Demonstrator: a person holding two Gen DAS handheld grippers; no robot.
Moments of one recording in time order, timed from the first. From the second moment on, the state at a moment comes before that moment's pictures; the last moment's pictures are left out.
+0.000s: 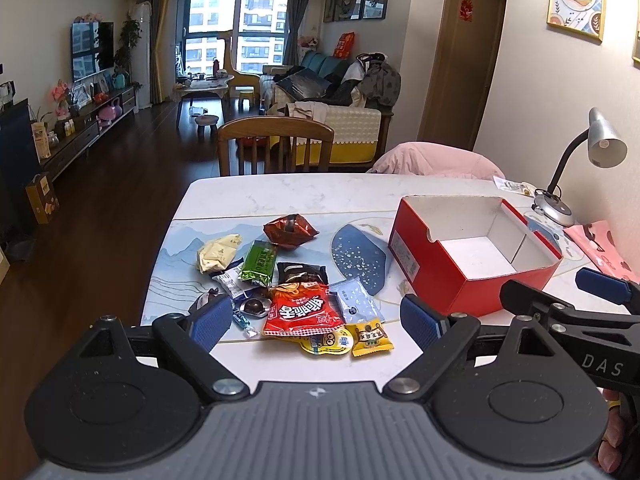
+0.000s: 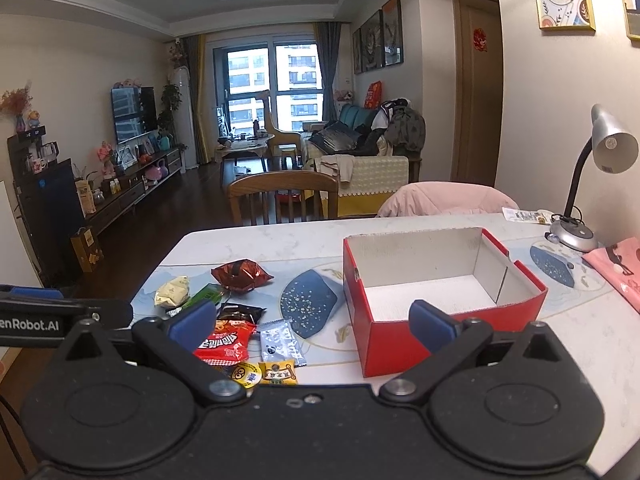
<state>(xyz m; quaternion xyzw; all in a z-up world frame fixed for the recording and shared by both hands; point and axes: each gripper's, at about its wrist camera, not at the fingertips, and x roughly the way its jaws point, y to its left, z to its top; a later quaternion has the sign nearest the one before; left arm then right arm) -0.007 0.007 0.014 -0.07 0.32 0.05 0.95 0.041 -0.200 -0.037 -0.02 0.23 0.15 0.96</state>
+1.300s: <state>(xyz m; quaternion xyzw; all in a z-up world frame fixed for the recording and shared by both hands) 0.001 0.019 0.007 -0.08 0.32 0.02 0.94 0.039 -0.191 -0.033 -0.03 0.23 0.14 0.96</state>
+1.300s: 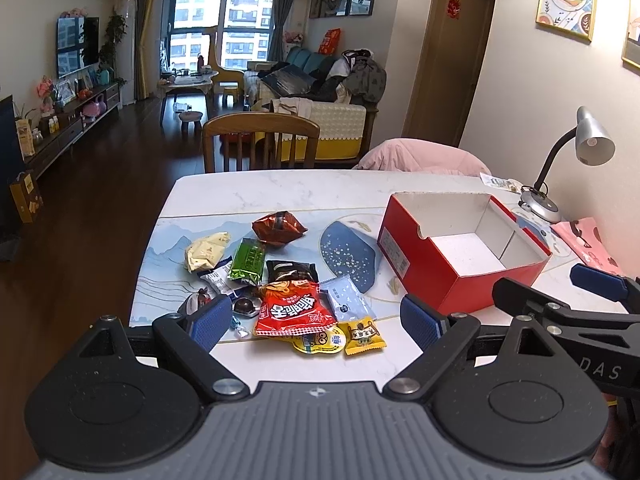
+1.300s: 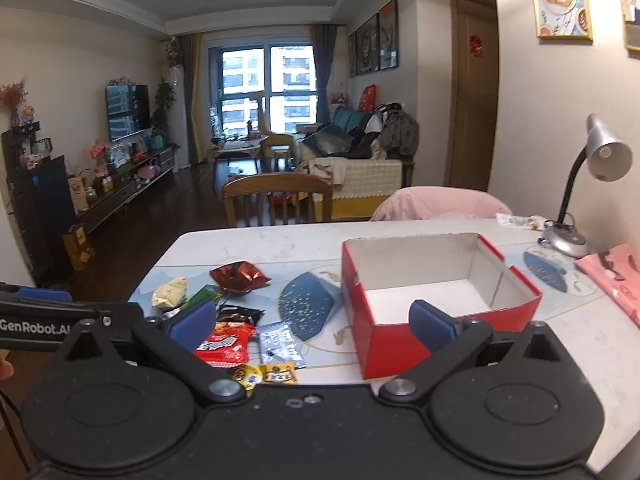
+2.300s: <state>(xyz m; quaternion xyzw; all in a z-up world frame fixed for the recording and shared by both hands) 0.092 0.048 -0.070 -0.12 0.45 0.10 0.88 0.153 -0.163 -0.135 -0.14 0.39 0.27 0.87</state>
